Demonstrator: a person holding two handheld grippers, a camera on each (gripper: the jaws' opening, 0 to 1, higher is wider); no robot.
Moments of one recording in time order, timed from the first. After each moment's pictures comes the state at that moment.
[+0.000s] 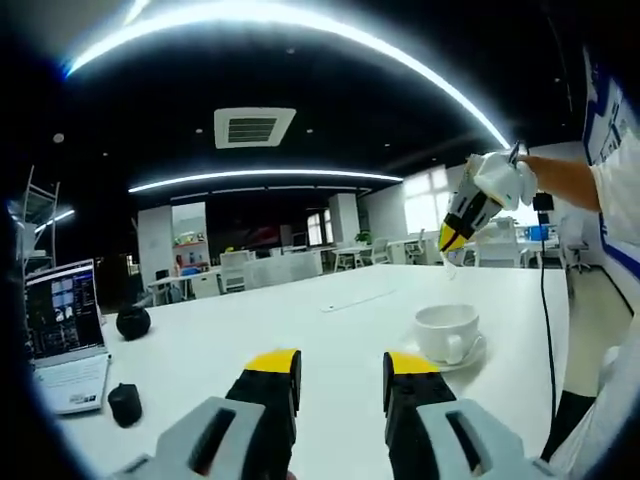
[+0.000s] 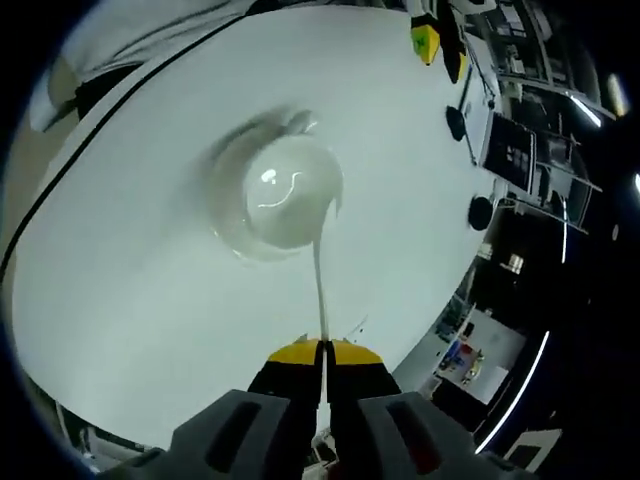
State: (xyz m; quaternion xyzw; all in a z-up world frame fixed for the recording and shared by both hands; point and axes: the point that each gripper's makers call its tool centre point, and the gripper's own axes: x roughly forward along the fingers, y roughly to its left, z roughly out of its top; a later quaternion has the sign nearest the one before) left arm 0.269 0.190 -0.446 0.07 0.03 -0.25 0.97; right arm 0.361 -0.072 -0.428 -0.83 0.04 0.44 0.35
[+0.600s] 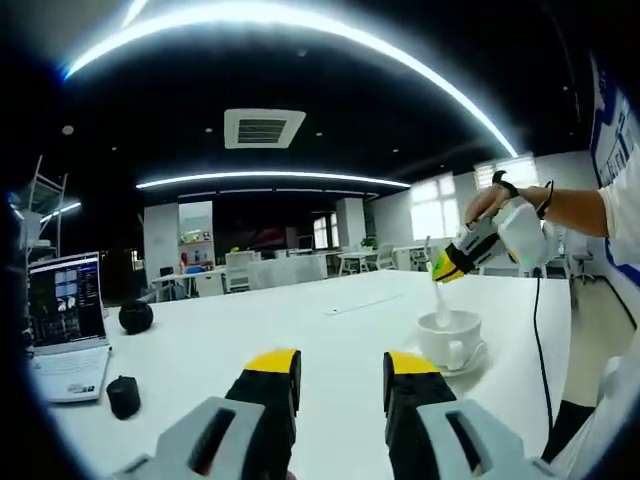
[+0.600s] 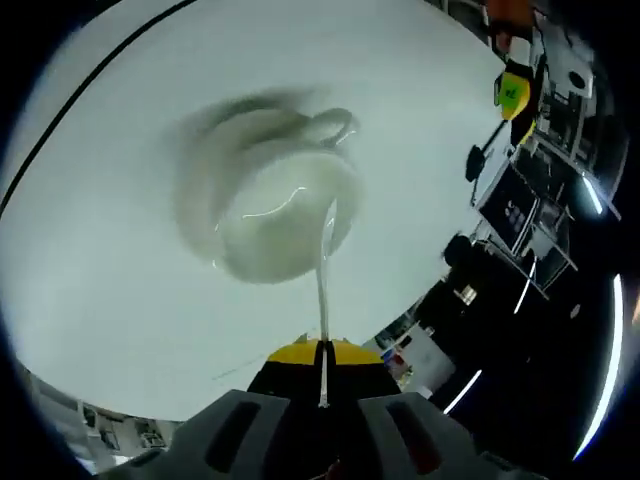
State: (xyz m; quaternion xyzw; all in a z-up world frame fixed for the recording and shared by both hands) left arm 0.268 0.192 -0.445 0.05 0.03 -0.24 0.97; right arm 0.348 -0.027 -0.459 -0.90 -0.09 0.34 0.25
